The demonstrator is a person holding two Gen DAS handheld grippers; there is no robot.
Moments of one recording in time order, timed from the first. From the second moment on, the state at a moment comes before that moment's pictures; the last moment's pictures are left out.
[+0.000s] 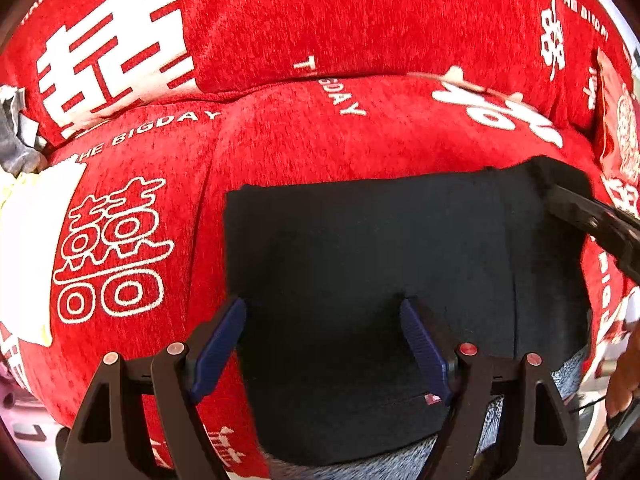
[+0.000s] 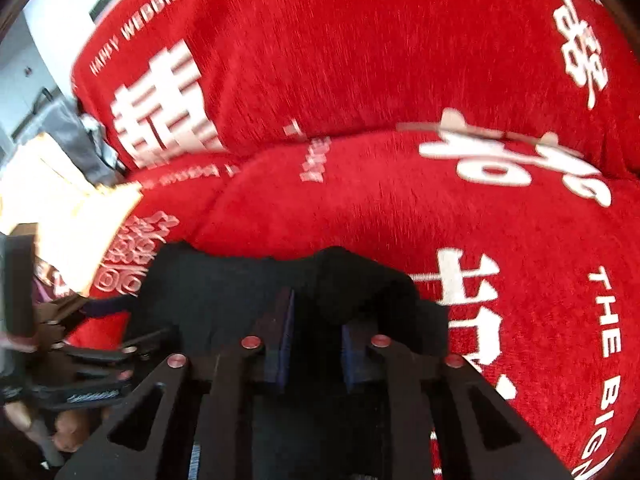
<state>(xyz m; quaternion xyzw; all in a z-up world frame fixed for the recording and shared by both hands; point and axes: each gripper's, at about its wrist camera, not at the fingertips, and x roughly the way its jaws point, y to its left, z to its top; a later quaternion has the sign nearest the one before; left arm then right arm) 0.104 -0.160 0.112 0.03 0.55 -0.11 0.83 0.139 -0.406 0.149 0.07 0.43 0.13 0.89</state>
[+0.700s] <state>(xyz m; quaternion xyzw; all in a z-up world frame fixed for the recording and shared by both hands) 0.114 -0.151 0.107 0.05 0.55 -0.09 0.83 0.080 -0.405 0.154 0.04 0.41 0.05 0.91</state>
